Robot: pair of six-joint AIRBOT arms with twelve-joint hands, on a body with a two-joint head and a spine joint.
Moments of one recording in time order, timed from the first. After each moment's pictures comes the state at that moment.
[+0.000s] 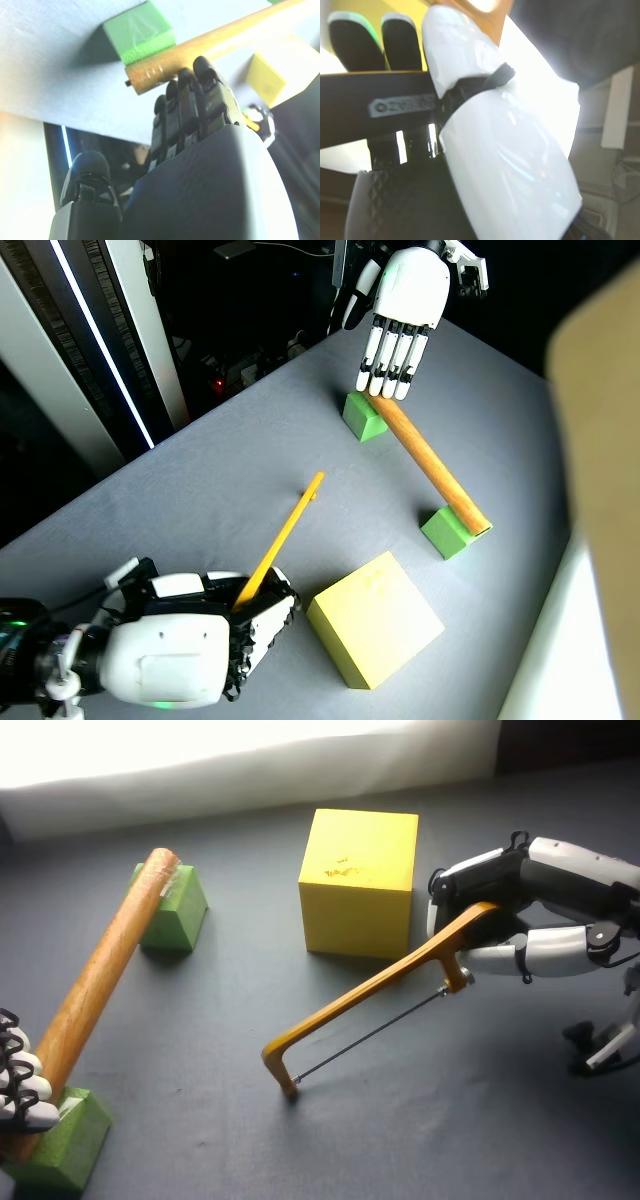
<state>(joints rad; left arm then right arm) 0.78 -0.42 0.98 1.35 -0.75 -0.02 -0.66 -1.21 1.44 -0.29 0.81 0.26</state>
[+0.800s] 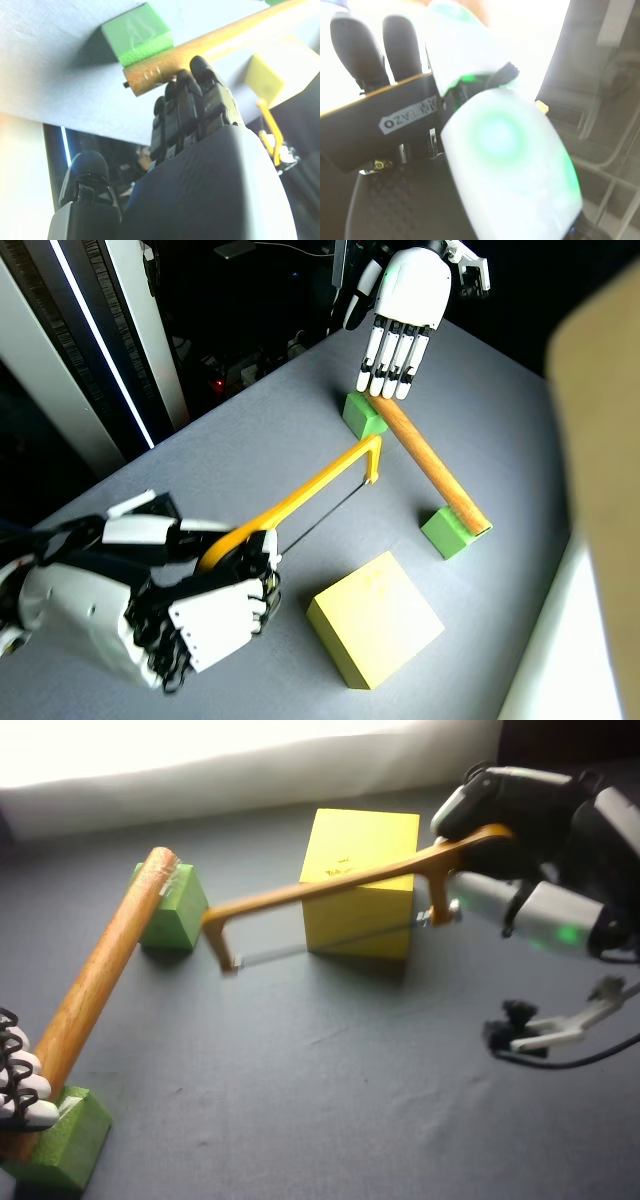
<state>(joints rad) 0.78 -0.42 0.98 1.35 -0.75 -0.02 -0.73 -1.22 1.14 0.33 1.26 -0.07</state>
